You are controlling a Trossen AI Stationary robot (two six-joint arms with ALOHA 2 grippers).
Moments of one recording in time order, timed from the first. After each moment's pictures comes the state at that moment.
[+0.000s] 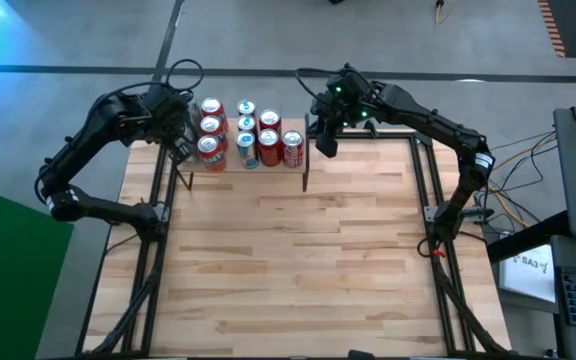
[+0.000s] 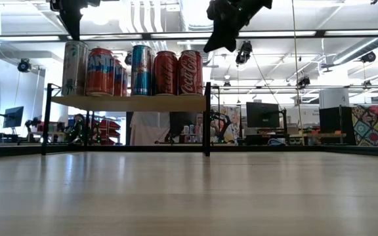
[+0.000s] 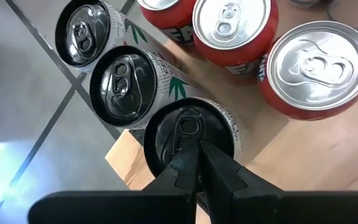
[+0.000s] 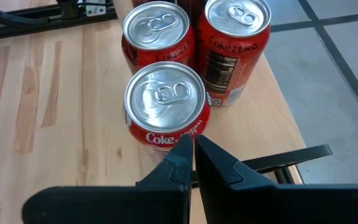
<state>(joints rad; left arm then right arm) 0.63 1.22 1.64 -1.57 -0.41 0.07 -0.54 1.72 1.83 -0.86 -0.31 -0.23</state>
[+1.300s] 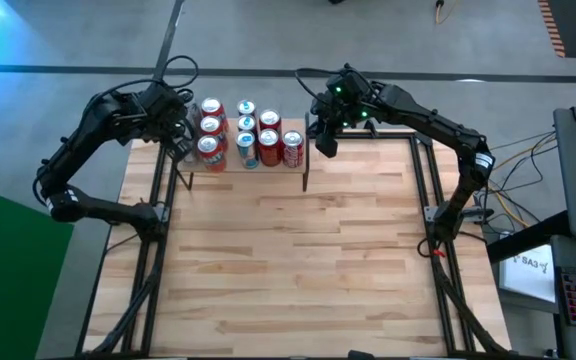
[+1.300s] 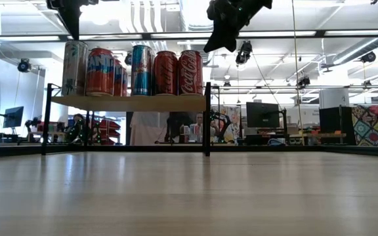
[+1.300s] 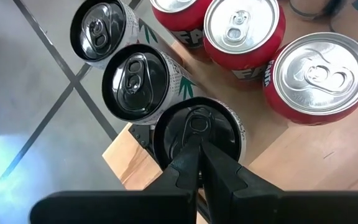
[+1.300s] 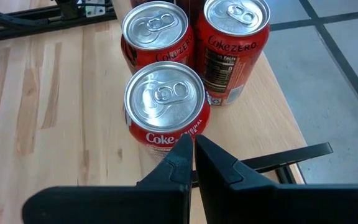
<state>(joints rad) 0.64 1.22 1.67 -1.57 -0.41 0.03 -0.54 1.72 1.83 -0.86 -0.31 -0.22</state>
